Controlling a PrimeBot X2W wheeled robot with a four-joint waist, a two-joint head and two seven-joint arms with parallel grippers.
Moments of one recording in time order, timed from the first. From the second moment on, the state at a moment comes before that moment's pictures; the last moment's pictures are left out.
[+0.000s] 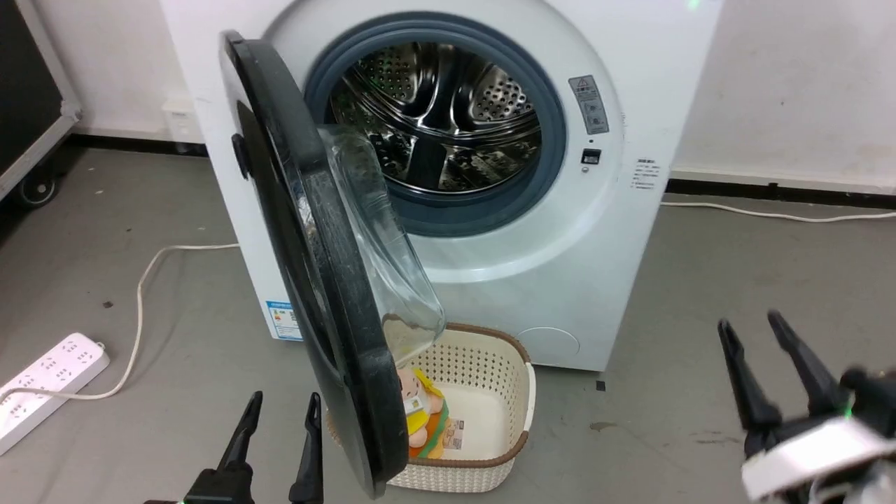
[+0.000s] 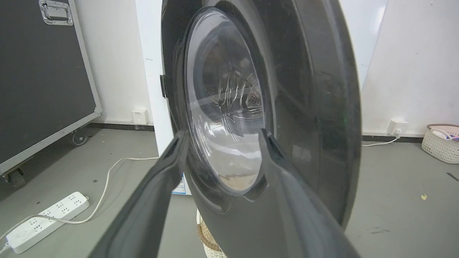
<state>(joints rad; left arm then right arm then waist) 0.12 0.06 -0.08 0.03 -0.08 0.02 -0.26 -0.13 -0.38 0.20 0.18 0.53 0.13 -0.25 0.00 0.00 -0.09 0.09</state>
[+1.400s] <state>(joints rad) 0.02 0.05 0.06 -0.29 -0.10 0.00 -0.26 0.22 -0.05 -0.06 0.01 0.17 0.13 -0.26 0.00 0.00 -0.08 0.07</state>
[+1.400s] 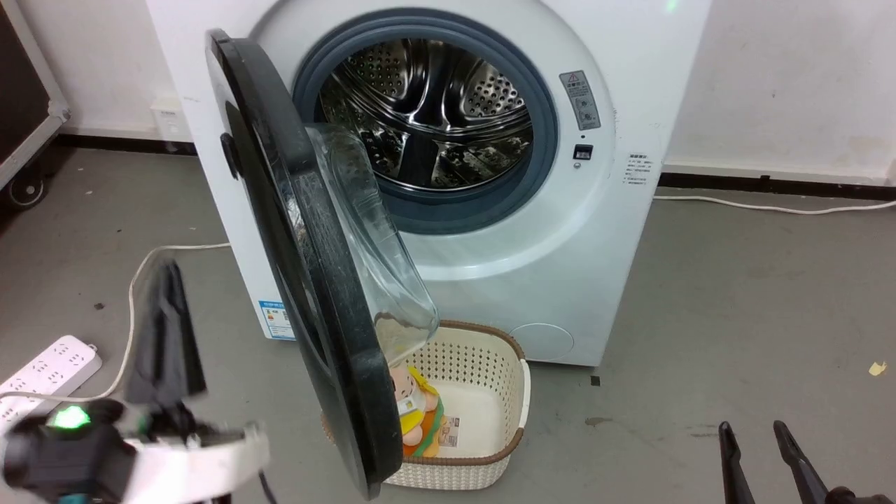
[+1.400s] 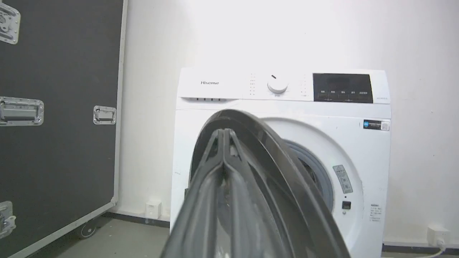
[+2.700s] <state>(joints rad) -0.04 0.05 -0.31 0.19 -0.17 -0.01 -0.17 0.20 -0.05 -0.05 0.04 0.17 0.13 -0.26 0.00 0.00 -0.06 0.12</state>
